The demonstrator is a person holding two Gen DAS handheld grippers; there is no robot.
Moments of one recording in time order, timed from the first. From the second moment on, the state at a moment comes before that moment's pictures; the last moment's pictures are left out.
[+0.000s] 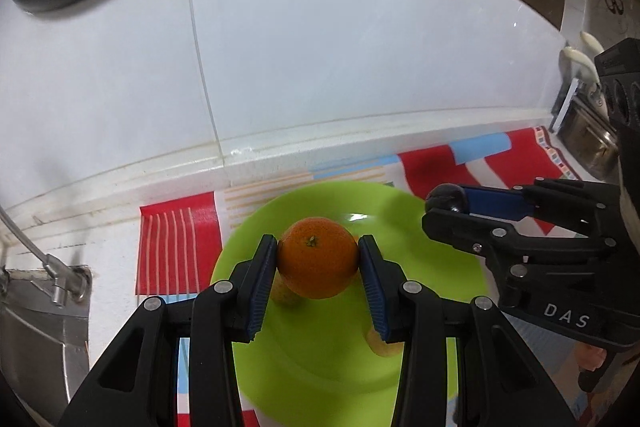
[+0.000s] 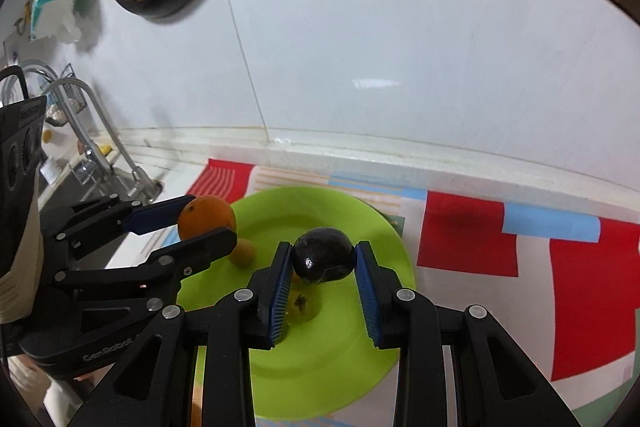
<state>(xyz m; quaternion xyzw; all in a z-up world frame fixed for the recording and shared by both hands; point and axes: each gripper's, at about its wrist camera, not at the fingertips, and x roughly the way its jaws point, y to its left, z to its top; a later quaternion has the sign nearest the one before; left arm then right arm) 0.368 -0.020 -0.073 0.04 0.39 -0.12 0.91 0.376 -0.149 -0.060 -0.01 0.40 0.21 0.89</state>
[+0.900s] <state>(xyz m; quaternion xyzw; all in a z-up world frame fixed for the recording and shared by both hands) 0.342 -0.009 -0.049 0.03 0.38 -0.09 0.92 0.358 -0.153 -0.054 -0.01 0.39 0.19 0.90</state>
